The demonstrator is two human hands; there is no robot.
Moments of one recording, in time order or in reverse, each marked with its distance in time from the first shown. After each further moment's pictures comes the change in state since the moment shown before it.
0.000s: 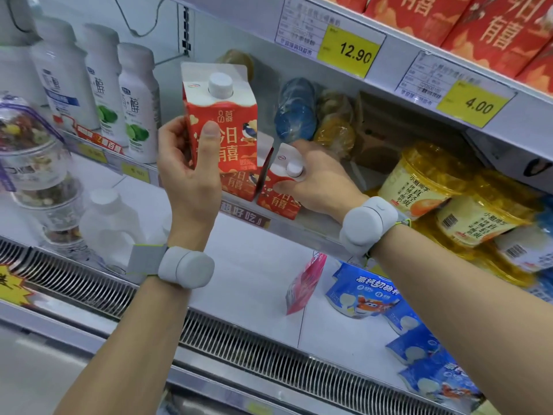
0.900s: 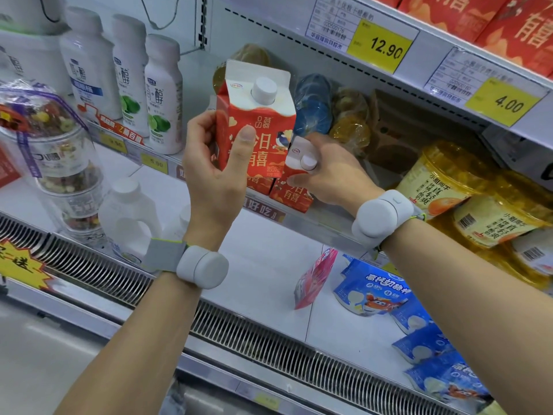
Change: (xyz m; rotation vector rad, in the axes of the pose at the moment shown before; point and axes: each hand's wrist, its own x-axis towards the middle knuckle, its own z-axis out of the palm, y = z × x) left_hand -0.009 0.006 -0.007 0.007 -0.096 0.019; right_hand 0.003 -0.008 0.000 -0.024 -0.010 0.046
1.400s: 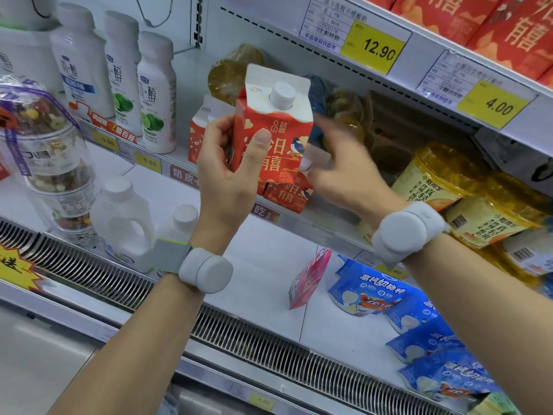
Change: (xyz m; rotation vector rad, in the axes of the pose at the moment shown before) left_hand -0.008 0.004 0.016 -0.063 -0.100 -0.100; right_hand -0.016 0.009 -0.015 0.119 0.089 -0.143
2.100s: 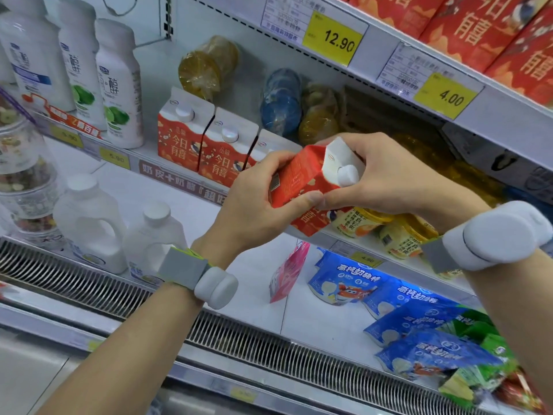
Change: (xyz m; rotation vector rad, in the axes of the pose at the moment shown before) left_hand -0.031 -0.009 0.036 0.418 -0.533 0.087; right_hand -0.054 -0.005 -0.081 -0.095 -0.221 0.043
